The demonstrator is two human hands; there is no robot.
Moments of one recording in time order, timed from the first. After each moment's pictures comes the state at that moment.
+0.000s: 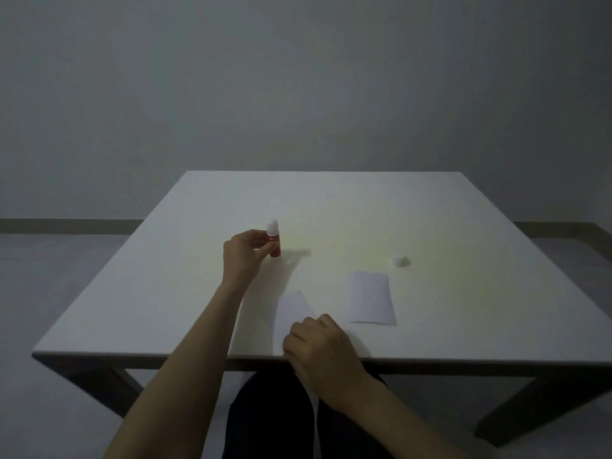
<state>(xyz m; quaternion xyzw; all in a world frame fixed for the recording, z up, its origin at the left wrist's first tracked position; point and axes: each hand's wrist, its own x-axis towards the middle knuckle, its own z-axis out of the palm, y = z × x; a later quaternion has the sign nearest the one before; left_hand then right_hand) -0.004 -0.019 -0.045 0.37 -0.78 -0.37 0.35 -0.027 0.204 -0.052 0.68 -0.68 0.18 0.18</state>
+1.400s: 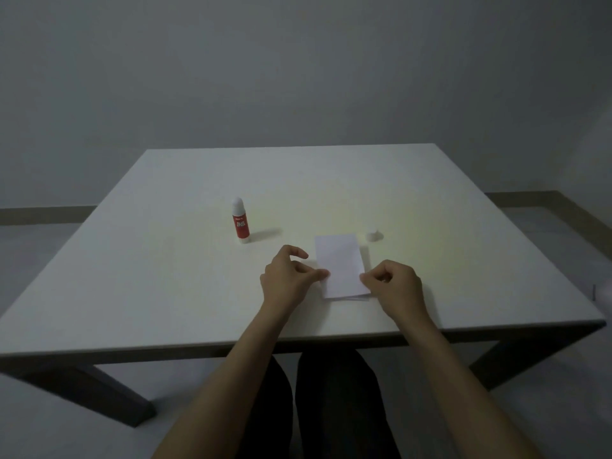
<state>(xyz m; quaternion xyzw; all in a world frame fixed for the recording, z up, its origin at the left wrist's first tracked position) -0.042 0.115 -0.047 0.40 -0.76 -0.47 0.21 -0.149 0.255 -0.054 0.22 -0.85 0.47 -0.10</state>
